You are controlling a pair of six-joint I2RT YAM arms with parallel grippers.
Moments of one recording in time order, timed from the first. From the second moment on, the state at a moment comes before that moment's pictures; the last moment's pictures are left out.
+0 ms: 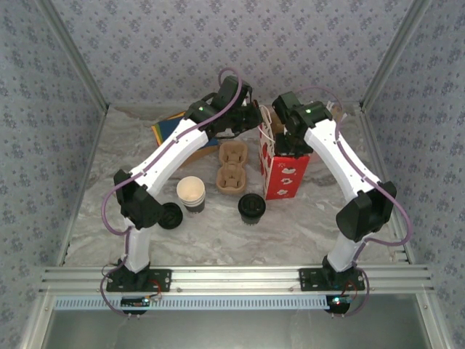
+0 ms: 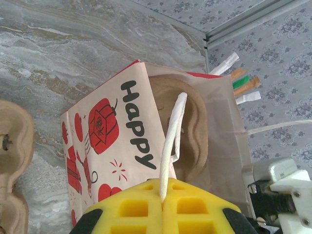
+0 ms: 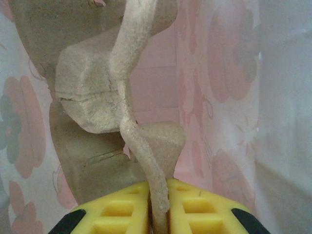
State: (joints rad) left arm -0.75 2.00 2.19 -0.82 0.08 -0.91; right arm 0.43 1.73 1.83 -1.38 0.16 0.38
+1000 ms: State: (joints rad) left arm -0.72 1.98 2.13 -0.81 0.14 -0.89; right arm 0.37 1.79 1.82 -1.34 -0.03 0.38
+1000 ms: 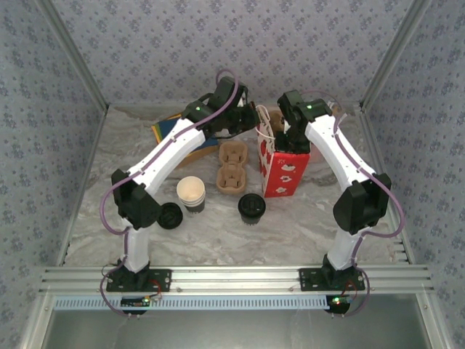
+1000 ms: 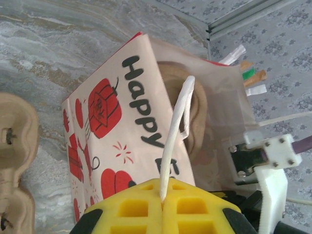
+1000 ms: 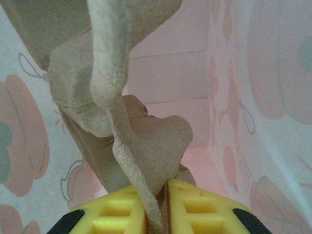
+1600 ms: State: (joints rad) left arm -0.68 1.87 1.99 -0.79 0.14 -0.88; right arm 0.32 1.75 1.74 -1.26 -0.12 0.42
